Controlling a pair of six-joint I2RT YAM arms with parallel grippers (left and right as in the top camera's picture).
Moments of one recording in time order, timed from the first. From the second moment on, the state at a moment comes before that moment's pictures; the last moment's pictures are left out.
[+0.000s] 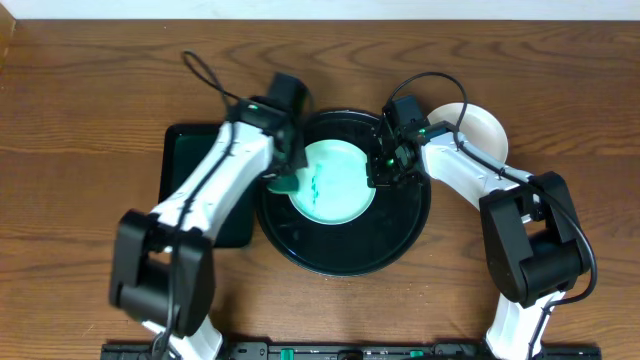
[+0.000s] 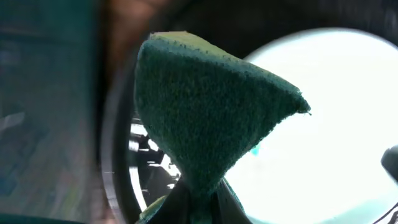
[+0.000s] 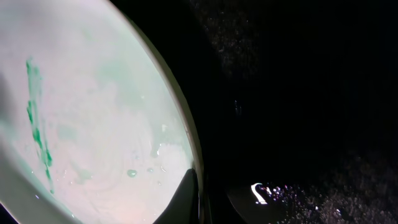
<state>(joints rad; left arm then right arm) -0.39 1.82 1.38 -0.96 -0.04 -0.56 0.40 1.99 1.25 -0.60 -0.32 0.37</state>
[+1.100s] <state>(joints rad) -0.47 2.00 1.38 -0.79 0.22 -0.47 0.40 1.99 1.26 -0.61 -0.32 0.37</state>
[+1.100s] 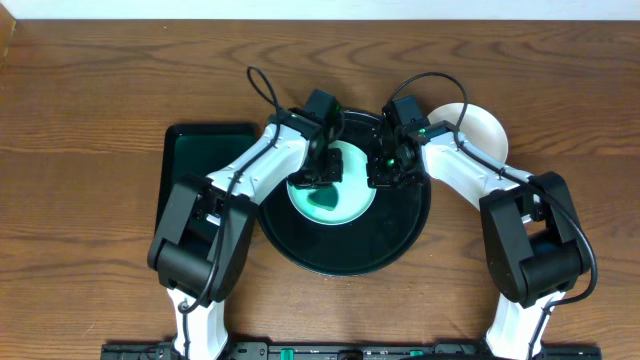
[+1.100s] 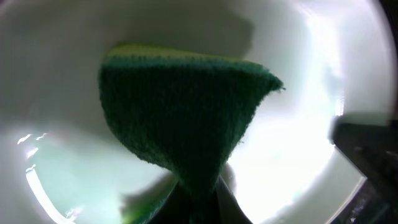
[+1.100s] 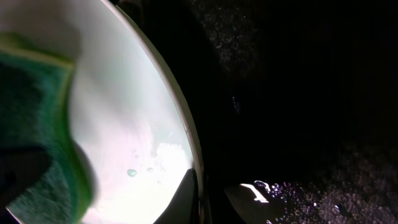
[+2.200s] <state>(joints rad) -0.53 2.02 1.38 -0.69 0.23 -0.37 0.40 1.99 1.26 -0.60 -0.30 0.37</state>
